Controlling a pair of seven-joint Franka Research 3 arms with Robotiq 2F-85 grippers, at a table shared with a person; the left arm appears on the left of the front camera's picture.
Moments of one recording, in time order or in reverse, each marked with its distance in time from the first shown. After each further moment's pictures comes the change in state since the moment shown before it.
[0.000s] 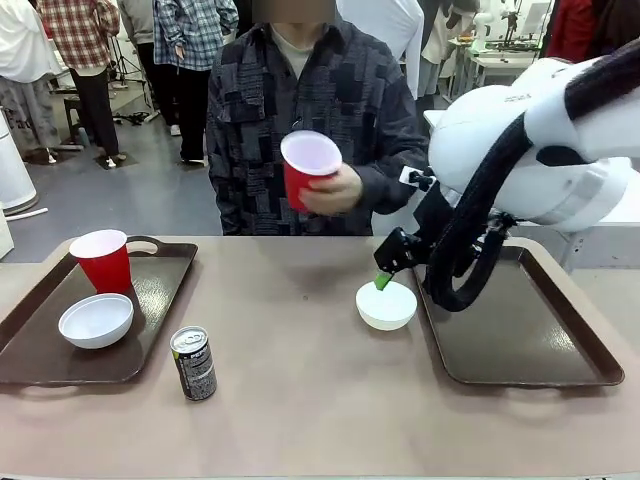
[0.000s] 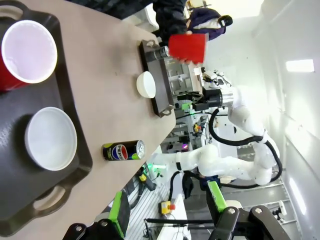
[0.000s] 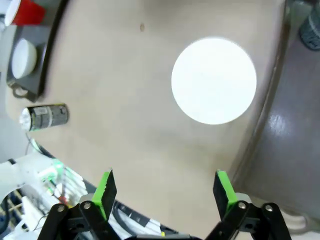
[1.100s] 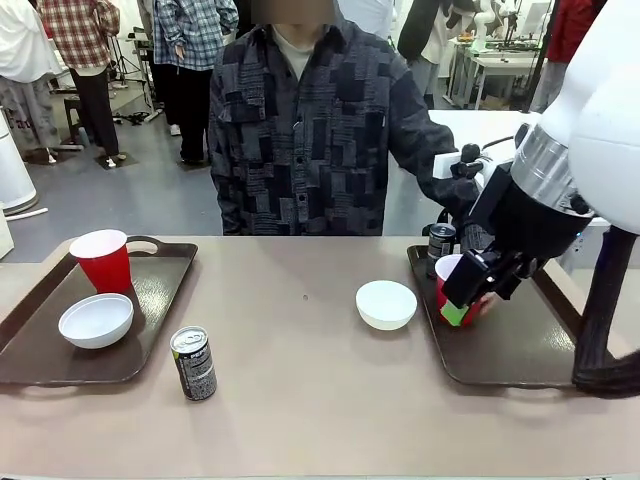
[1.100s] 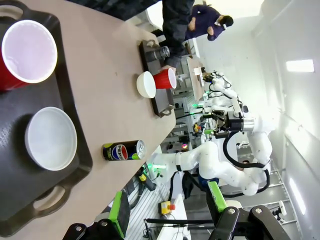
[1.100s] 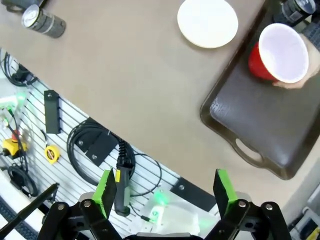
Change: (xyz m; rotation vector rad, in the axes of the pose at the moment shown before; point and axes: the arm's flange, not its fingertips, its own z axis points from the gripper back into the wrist) left arm 0.000 0.000 0.000 0.000 0.000 0.001; right arm -0.113 0.036 0.099 -0.214 0.044 0.302
